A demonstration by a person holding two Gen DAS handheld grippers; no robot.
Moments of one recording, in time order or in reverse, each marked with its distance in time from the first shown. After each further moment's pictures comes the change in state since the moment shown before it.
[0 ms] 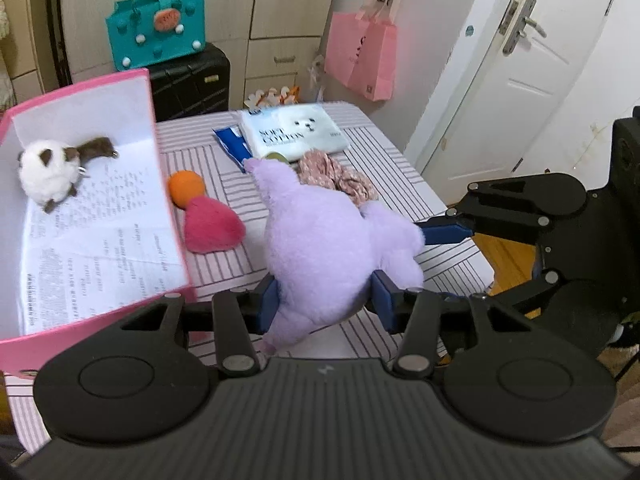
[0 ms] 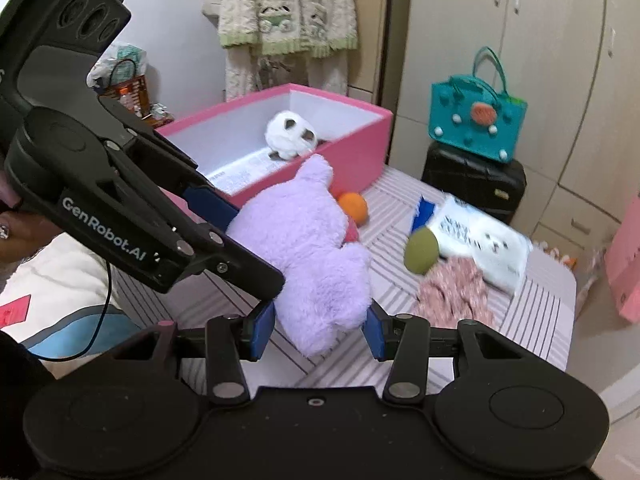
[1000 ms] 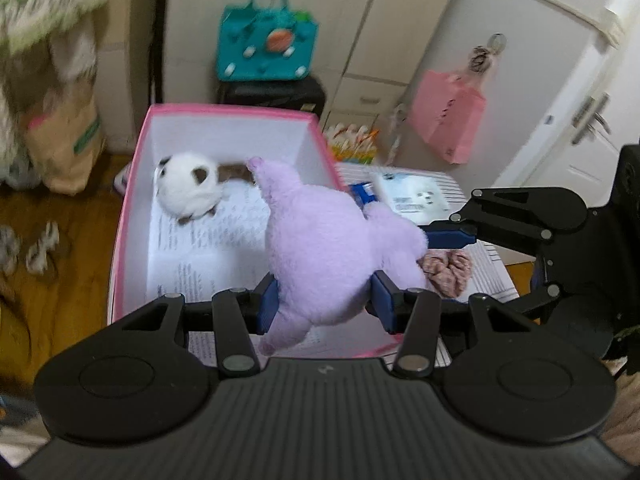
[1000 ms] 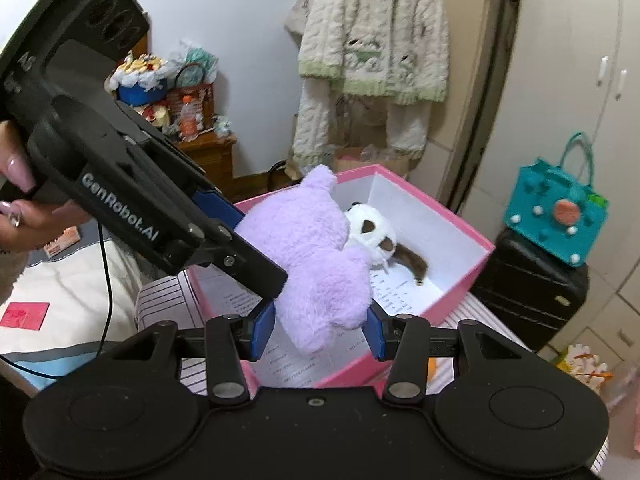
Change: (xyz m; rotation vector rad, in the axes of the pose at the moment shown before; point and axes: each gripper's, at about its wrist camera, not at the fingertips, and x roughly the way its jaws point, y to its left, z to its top) left arm -0.060 0.138 0.036 -0.242 -0.063 0.103; right arm 0.084 0.031 0.124 -0.184 -0.035 0.178
